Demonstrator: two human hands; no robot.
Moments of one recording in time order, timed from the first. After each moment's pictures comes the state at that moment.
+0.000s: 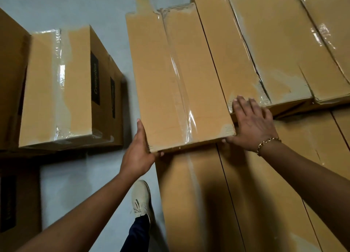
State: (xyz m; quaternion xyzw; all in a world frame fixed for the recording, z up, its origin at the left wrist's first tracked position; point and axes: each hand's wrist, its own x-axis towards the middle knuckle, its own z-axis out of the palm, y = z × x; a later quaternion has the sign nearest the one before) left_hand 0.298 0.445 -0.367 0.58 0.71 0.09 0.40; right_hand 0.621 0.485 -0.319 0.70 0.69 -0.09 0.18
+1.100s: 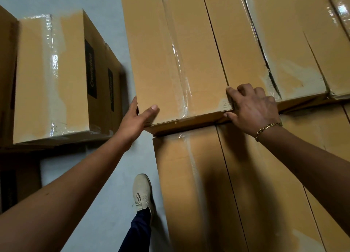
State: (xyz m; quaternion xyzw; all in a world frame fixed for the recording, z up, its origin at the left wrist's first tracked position) left_hand 0.289 0.523 -0.370 0.44 0.65 0.25 0.56; right_hand 0.610 0.523 -0.330 0.69 0.71 -0.05 0.12
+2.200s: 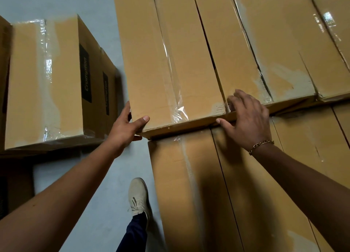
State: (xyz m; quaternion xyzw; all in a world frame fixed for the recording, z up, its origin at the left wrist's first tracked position) left_hand 0.279 0.519 -0.374 0.43 0.67 0.24 0.56; right_hand 0.620 0.493 -0.350 0.73 0.68 -0.08 -0.03
